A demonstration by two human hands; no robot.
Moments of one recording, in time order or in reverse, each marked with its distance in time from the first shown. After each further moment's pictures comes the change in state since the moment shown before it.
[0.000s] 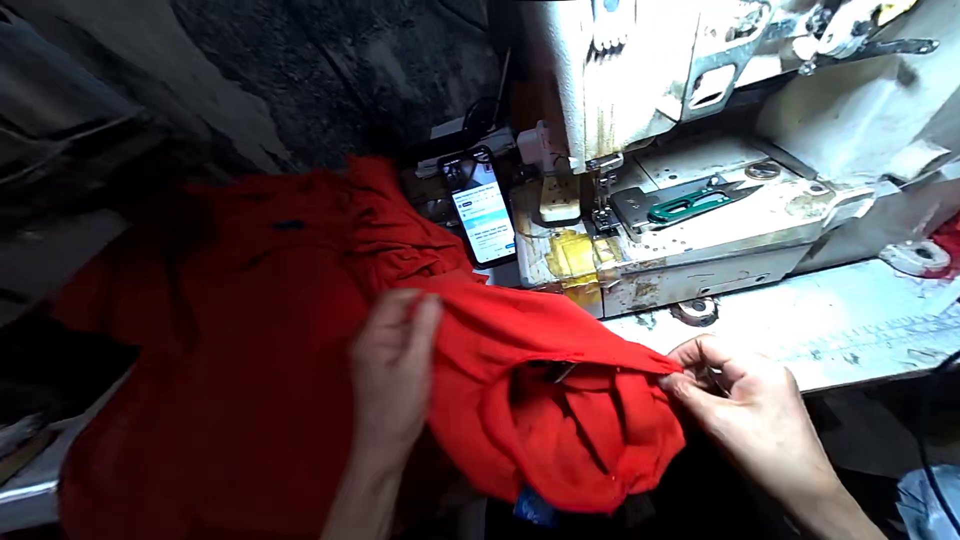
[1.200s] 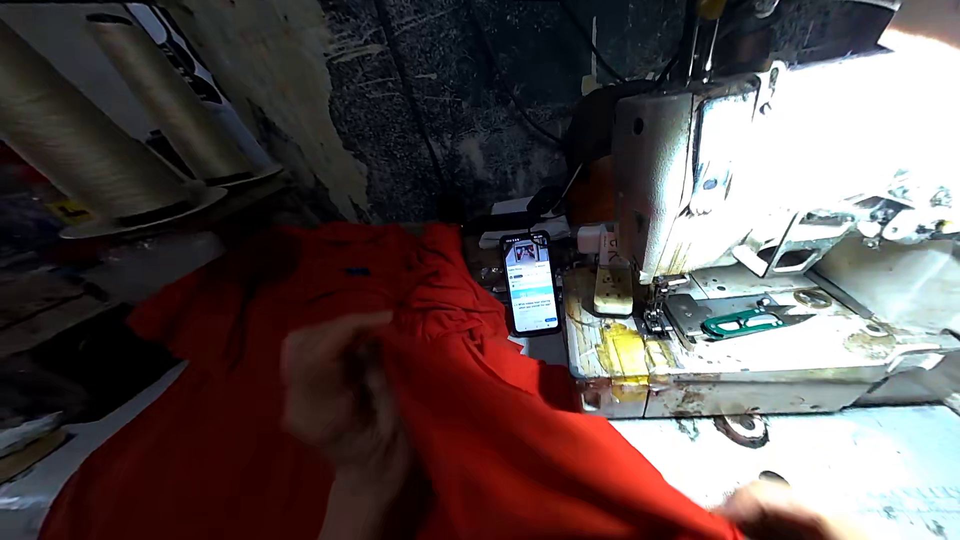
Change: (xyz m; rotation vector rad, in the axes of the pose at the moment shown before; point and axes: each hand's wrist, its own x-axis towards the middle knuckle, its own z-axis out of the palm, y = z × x) left_hand 0.059 -0.018 -0.035 0.406 0.441 0.711; right_hand 0.004 -0.036 -0.012 0.399 -0.167 -0.449
